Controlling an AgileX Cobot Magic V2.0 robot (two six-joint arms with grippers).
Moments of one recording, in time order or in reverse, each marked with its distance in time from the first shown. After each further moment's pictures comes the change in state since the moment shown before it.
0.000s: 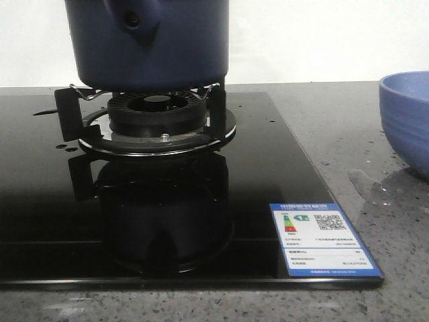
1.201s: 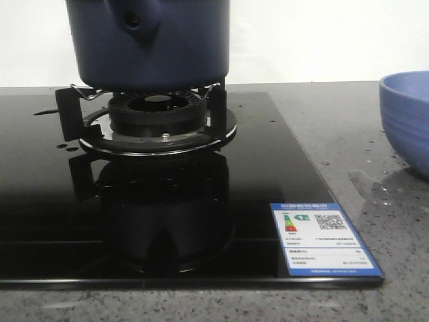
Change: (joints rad) left arm 0.003 0.335 -0.139 -0.101 0.184 0.129; right arm 0.000 0.000 0.000 0.008 -0.002 0.000
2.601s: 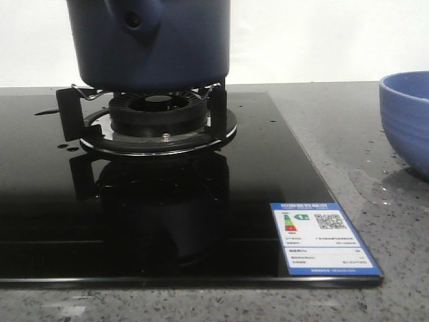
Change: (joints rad) left arm 0.133 -0.886 0.428 0.144 -0.481 -0.363; right arm -0.106 0.414 -0.407 -0.766 0.147 0.737
